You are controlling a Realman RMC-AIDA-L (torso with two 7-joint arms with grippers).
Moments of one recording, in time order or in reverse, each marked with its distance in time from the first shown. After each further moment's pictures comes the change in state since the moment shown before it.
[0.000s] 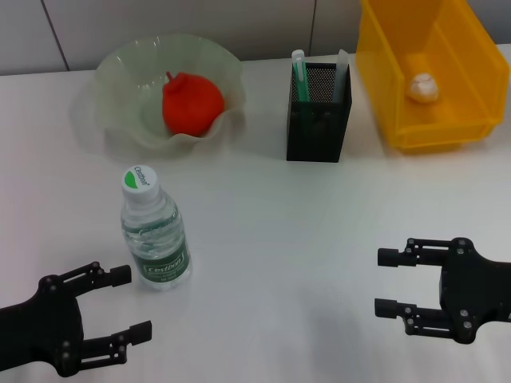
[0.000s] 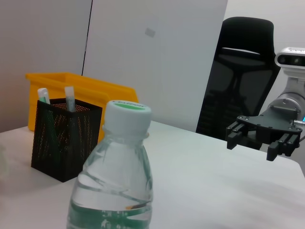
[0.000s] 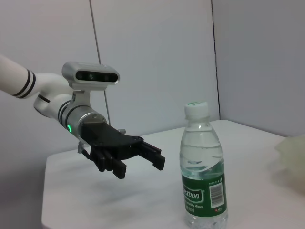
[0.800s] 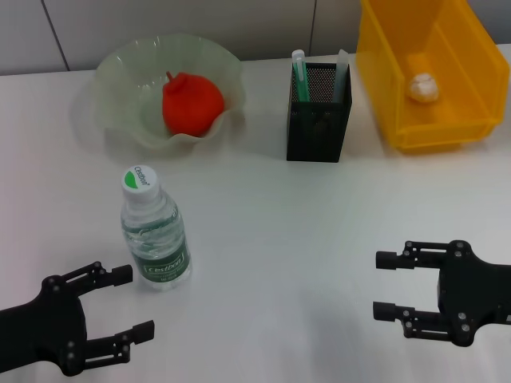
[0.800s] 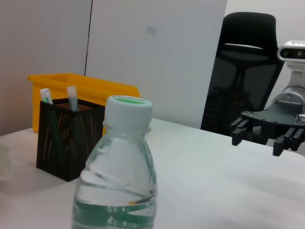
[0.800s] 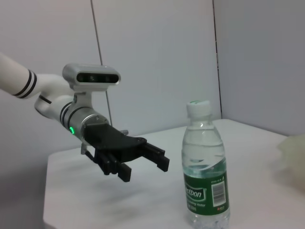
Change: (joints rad) left arm -0.001 -0.002 0.000 -0.025 -0.001 -0.027 0.051; right arm 0.002 -0.001 -0.004 0.008 -0.002 0.002 -0.011
